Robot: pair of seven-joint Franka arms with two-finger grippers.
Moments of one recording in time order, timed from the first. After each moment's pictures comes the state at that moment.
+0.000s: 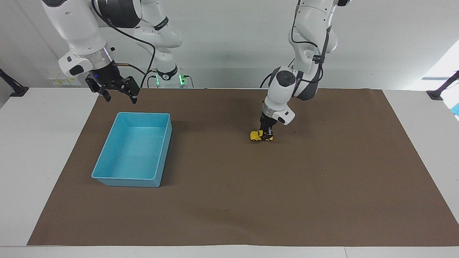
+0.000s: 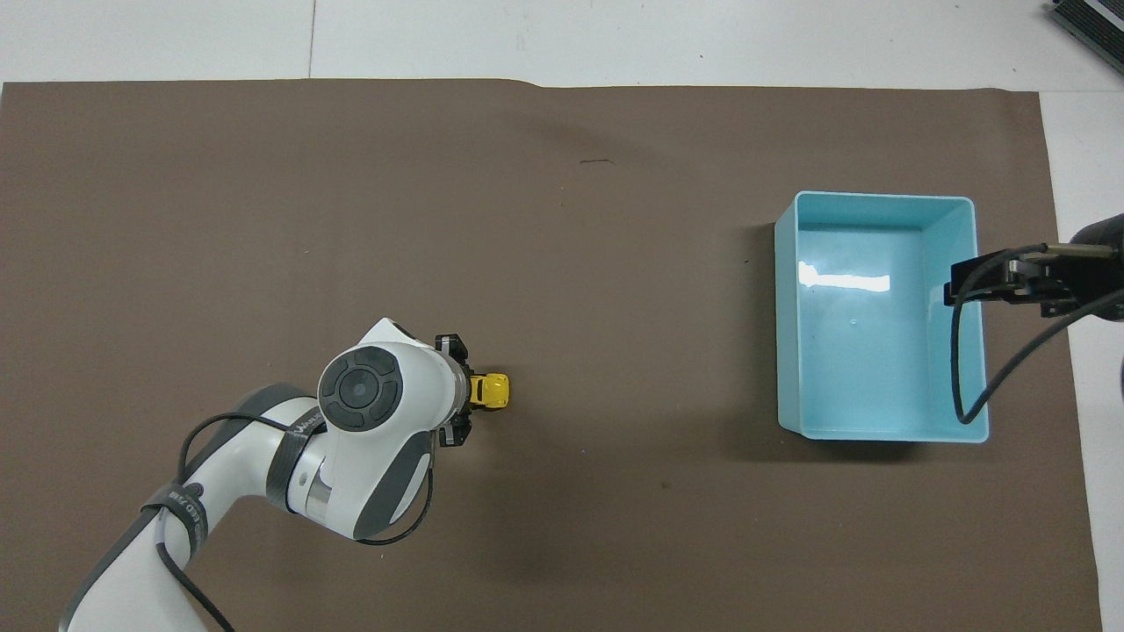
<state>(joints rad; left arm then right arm) -0.50 0.14 -0.08 -2.26 -0.12 2.49 -2.06 -0.07 -0.03 0.05 -1.66 0.02 1.62 0.11</state>
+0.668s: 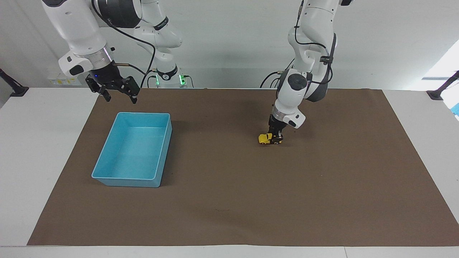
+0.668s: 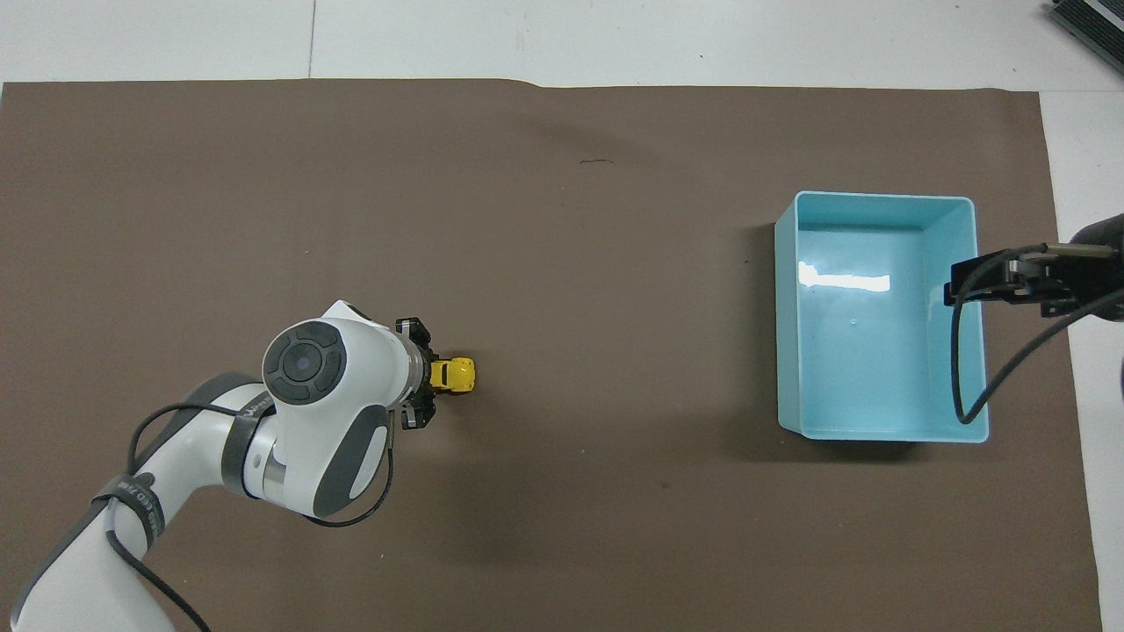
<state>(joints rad) -0.40 0.13 -0.07 -2.26 -0.13 2.48 -1.98 -0.07 -0.03 0.05 -1.66 0.02 1.62 0.11</state>
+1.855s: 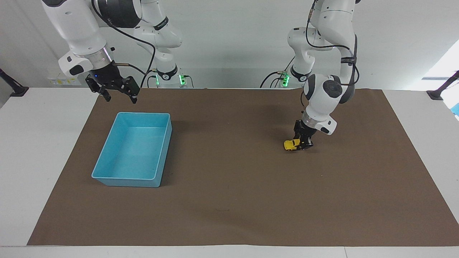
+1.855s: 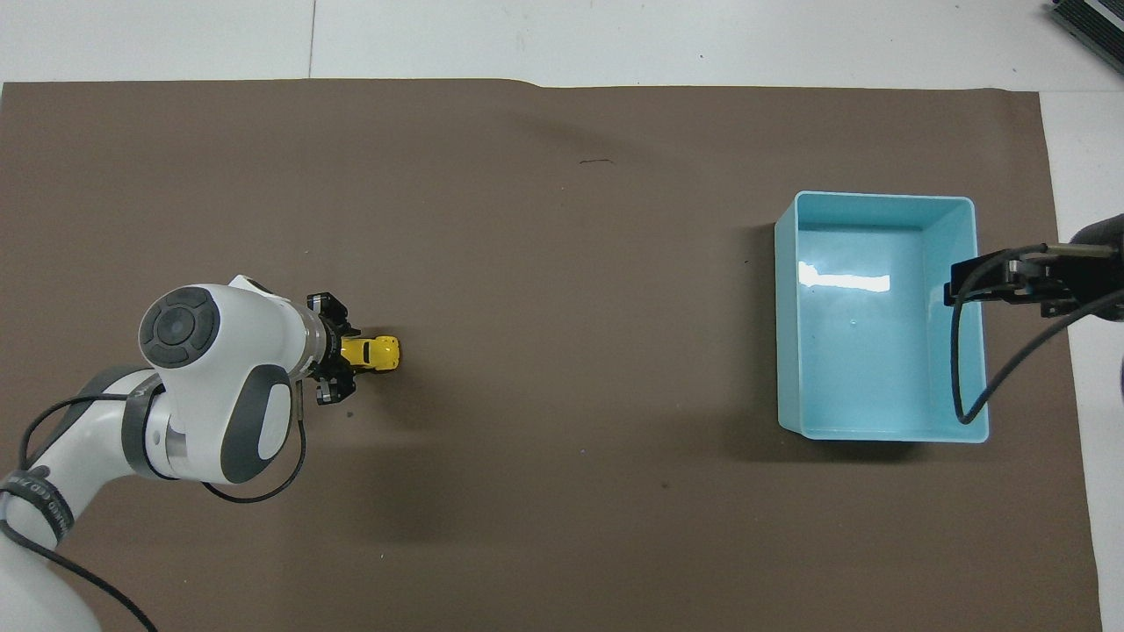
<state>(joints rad) -0.22 0.13 -0.06 -2.26 -0.14 2.46 -1.83 -0.07 -0.03 0.05 -1.66 0.02 1.62 0.11</state>
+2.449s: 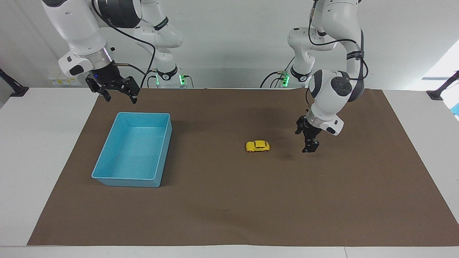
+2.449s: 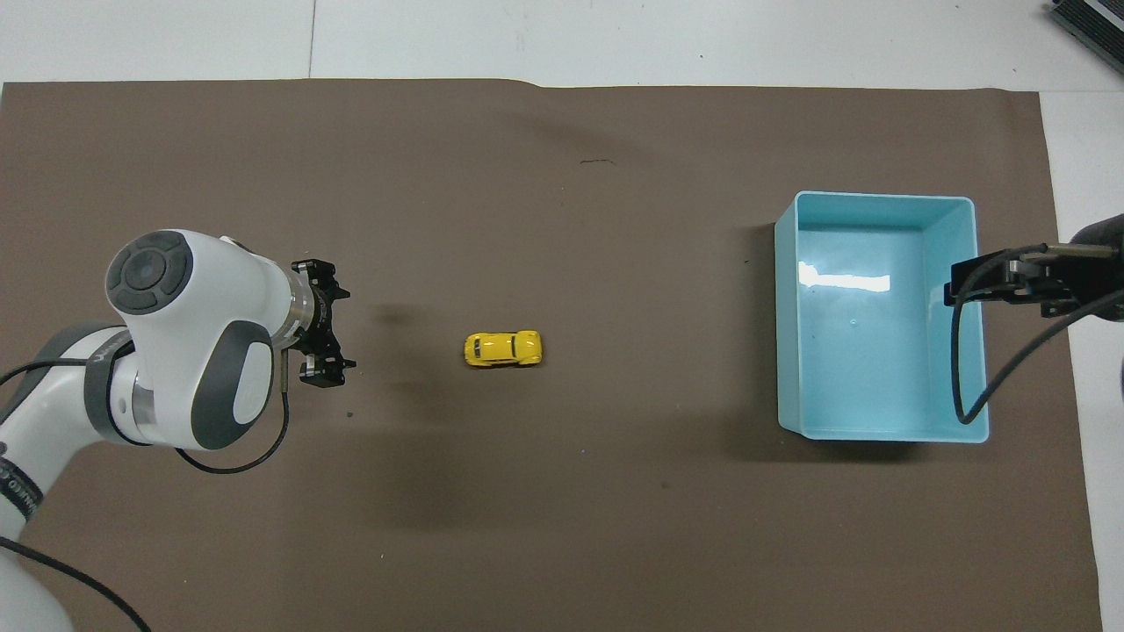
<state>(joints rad) -0.22 0.13 -0.06 -2.11 -0.14 2.28 -1.83 -0.07 -0.03 0.05 -1.66 0.02 1.62 0.11</state>
